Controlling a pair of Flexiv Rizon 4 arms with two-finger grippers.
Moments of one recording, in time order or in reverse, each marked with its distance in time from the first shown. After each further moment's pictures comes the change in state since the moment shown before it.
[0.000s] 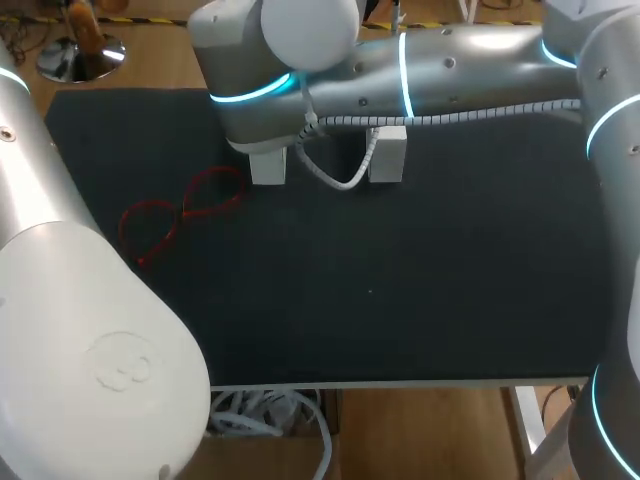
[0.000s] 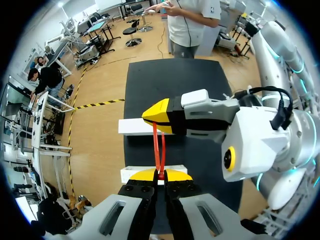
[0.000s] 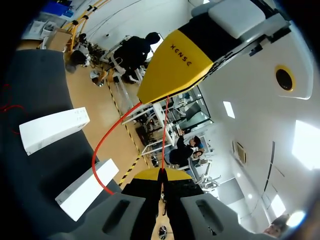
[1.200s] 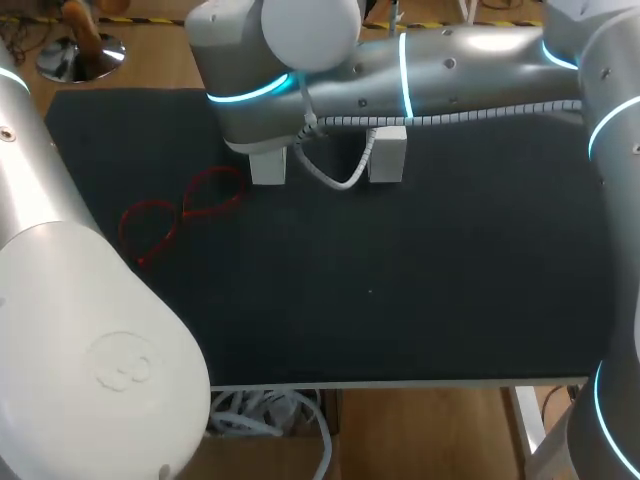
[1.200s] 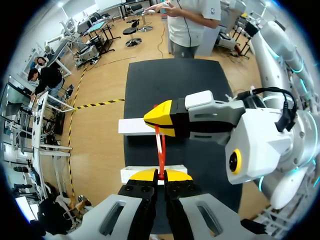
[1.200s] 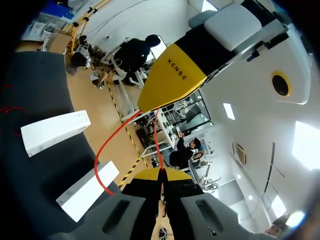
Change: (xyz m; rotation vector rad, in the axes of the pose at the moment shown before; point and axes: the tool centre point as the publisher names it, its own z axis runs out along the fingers) left arm 0.000 0.000 0.000 0.000 0.000 0.000; right arm -0.001 0.007 -0.005 -0.019 -0.001 -0.001
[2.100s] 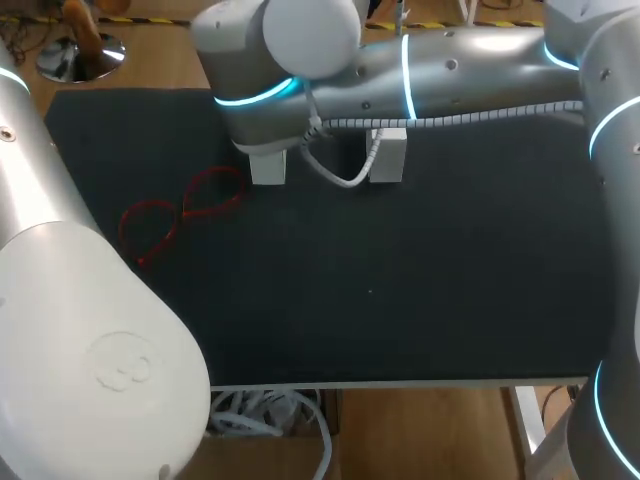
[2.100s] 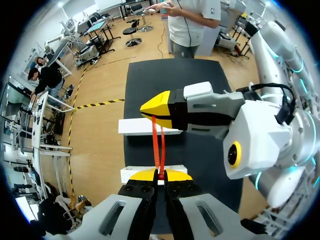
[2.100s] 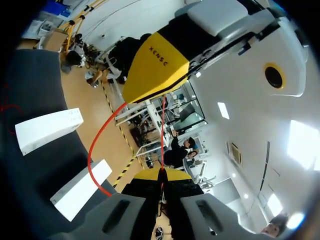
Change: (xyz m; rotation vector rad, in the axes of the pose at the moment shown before) left arm 0.000 0.000 0.000 0.000 0.000 0.000; right arm -0.013 -0.007 0.003 0.005 -0.053 -0.008
